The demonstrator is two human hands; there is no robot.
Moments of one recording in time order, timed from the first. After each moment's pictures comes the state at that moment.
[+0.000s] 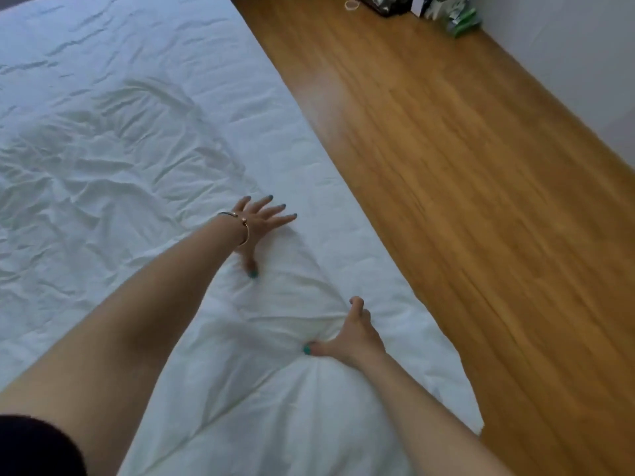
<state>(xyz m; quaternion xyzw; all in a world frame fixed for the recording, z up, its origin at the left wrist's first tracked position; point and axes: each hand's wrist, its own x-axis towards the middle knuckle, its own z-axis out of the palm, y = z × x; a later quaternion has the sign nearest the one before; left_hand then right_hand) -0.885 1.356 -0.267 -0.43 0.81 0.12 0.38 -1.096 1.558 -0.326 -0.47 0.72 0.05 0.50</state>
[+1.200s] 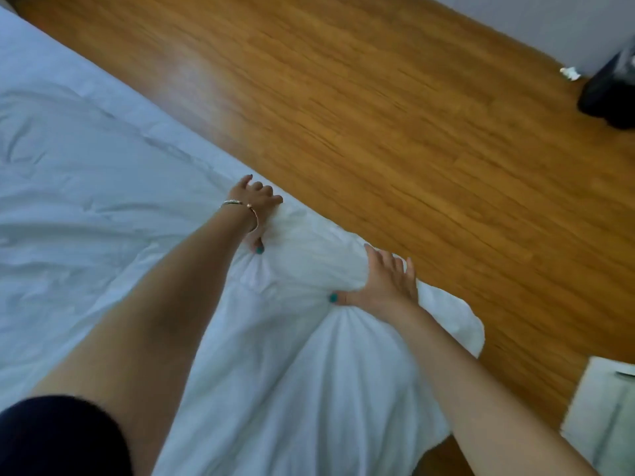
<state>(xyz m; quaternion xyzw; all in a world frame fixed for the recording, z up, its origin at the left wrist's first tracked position) -1.084 1.376 -0.322 -0.26 0.87 -0.07 0.42 -1.212 1.625 -0.333 -0.40 0.85 0.00 0.35</state>
